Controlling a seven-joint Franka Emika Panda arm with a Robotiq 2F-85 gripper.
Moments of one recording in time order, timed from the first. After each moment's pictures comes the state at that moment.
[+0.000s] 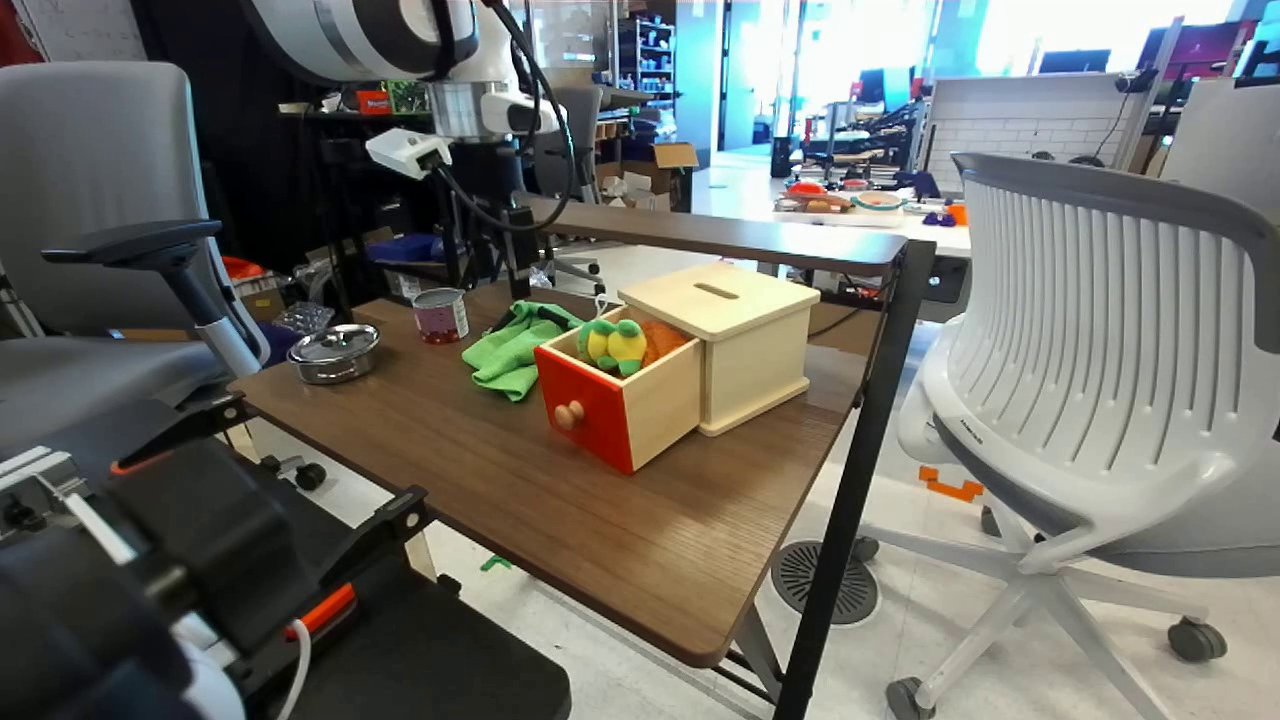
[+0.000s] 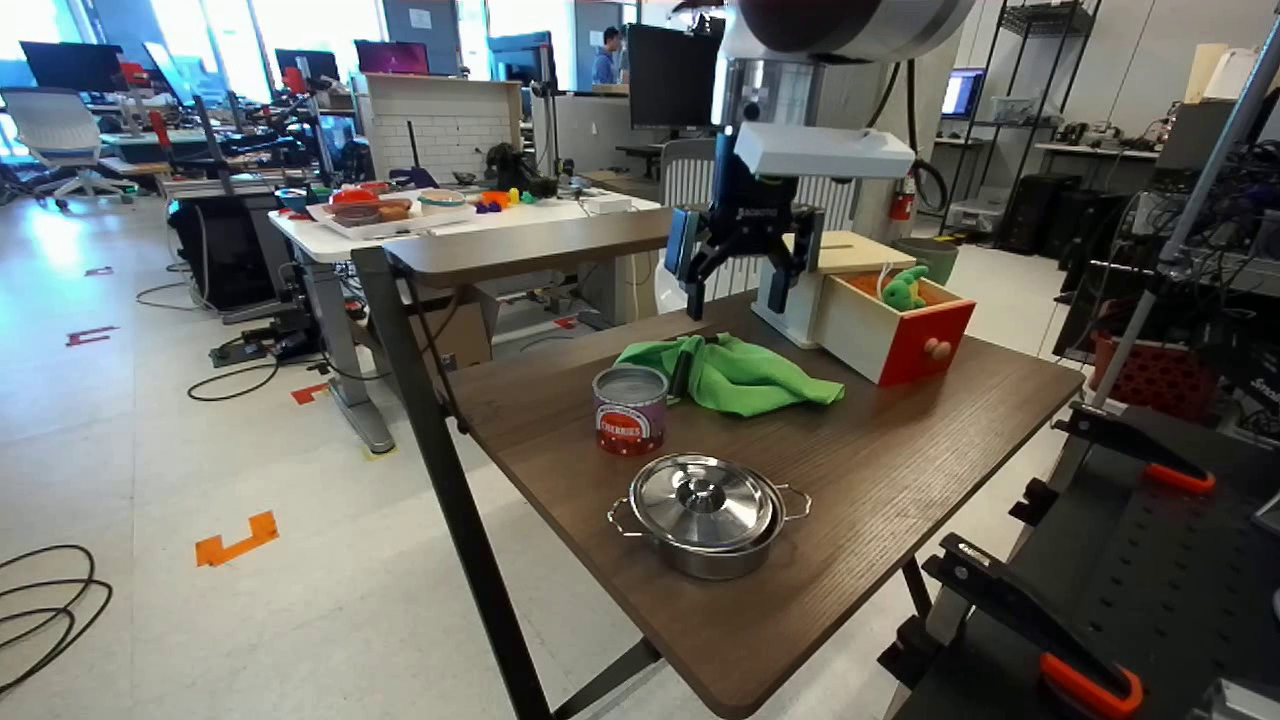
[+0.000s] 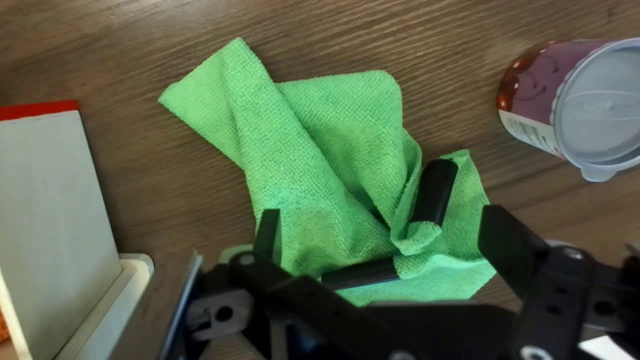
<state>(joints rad) 0.11 0.55 -0.02 -1.96 0.02 2.54 0.37</state>
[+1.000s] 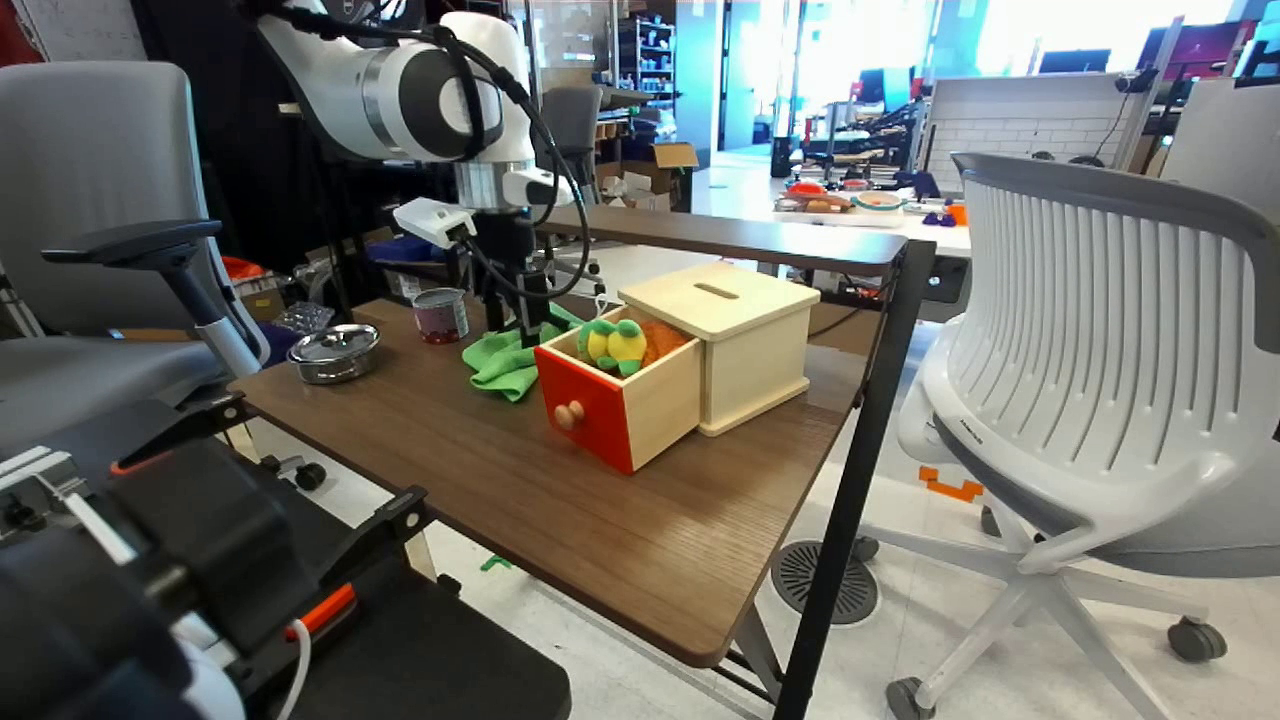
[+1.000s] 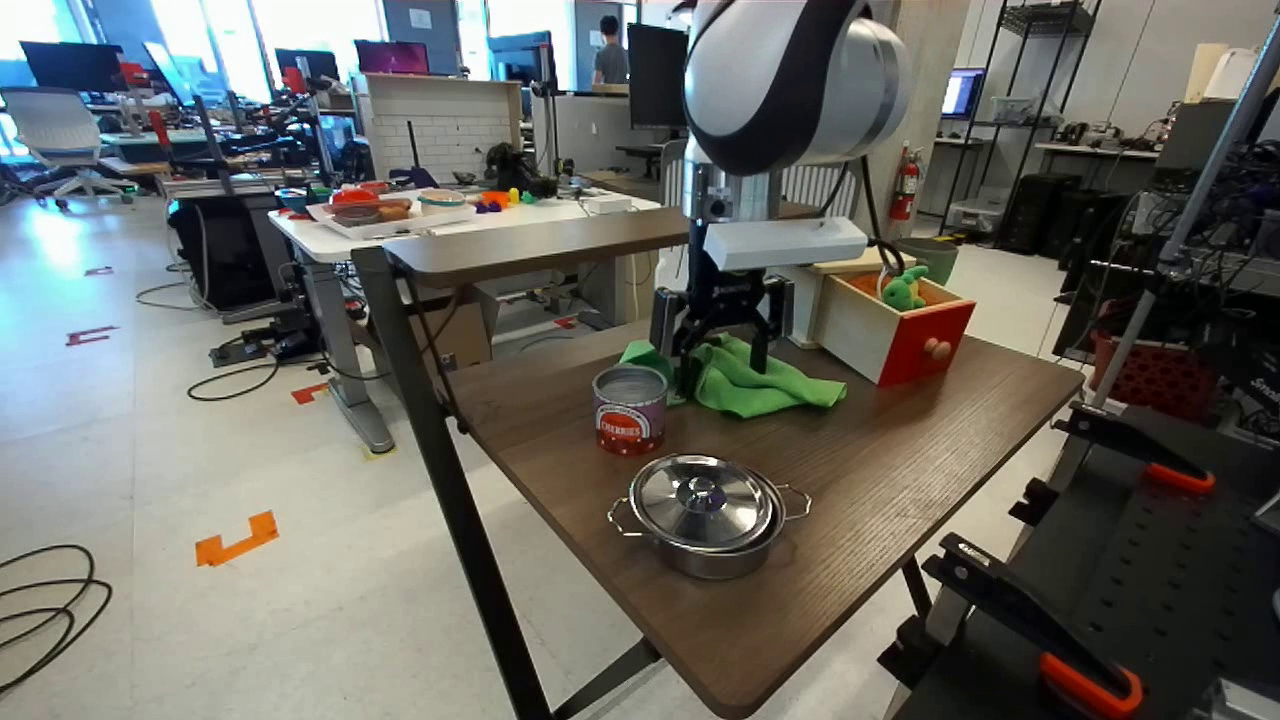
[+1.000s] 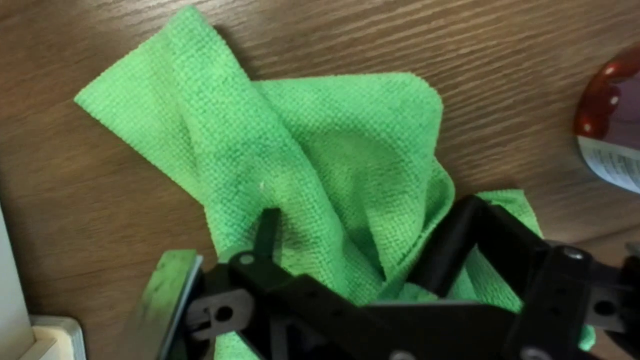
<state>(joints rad) 0.14 0.75 -0.04 -1.81 0.02 2.53 0.36</state>
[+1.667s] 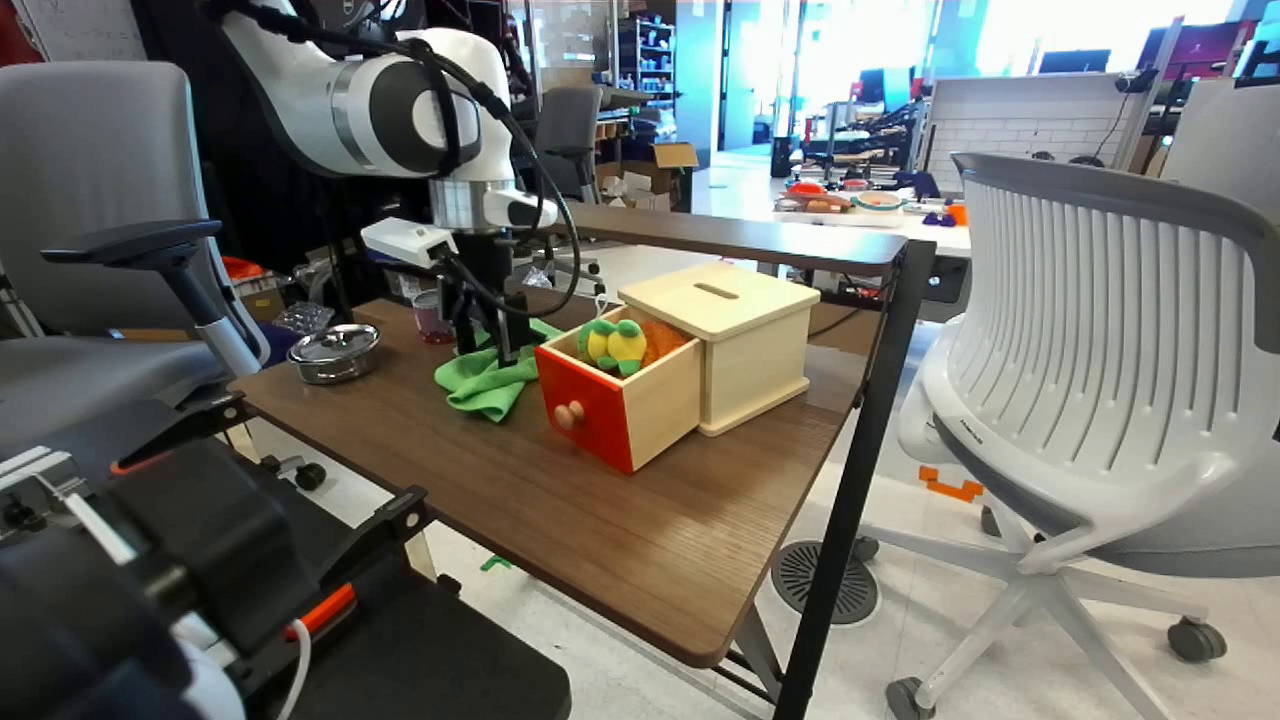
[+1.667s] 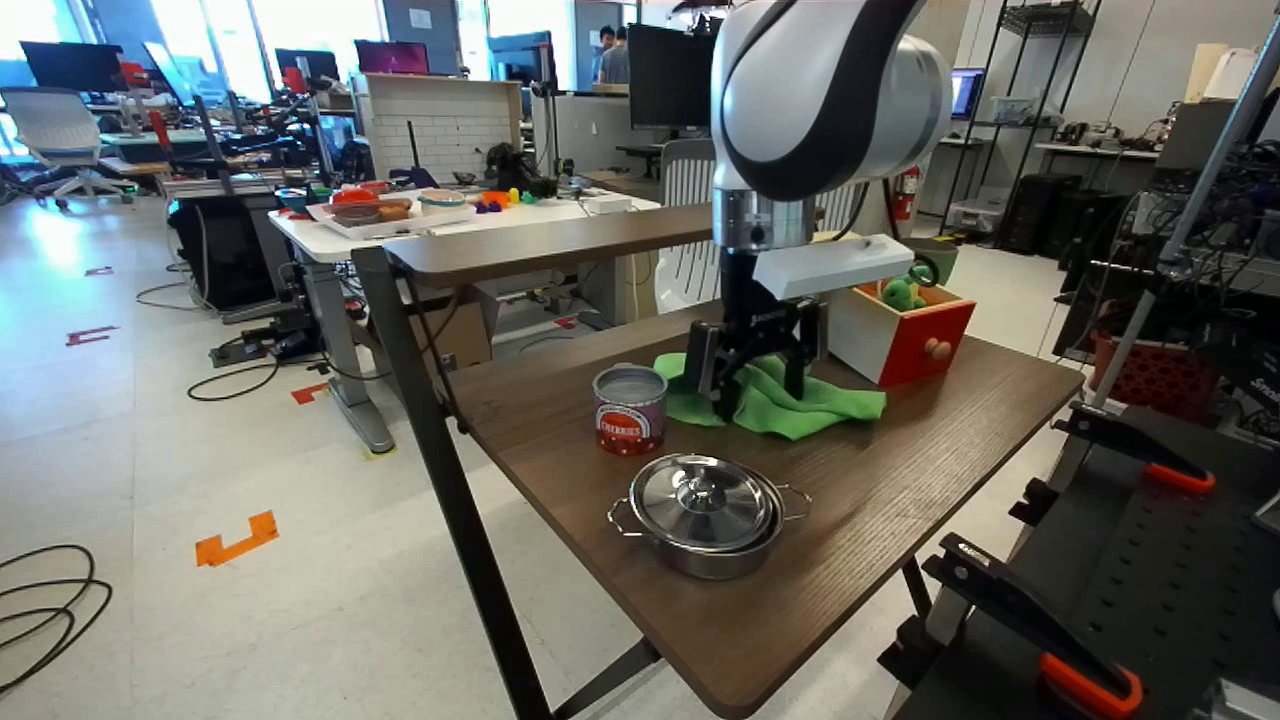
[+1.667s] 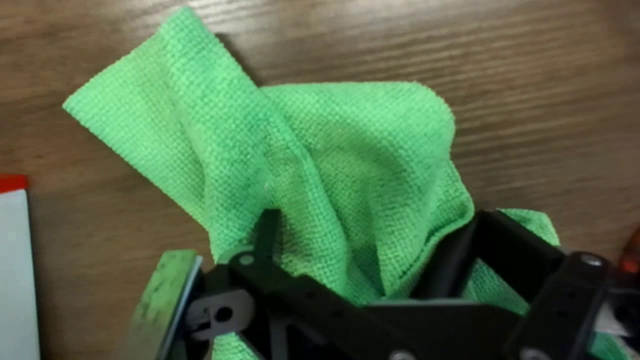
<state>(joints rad) 0.14 0.70 -0.04 -1.94 0.00 2.54 0.27</state>
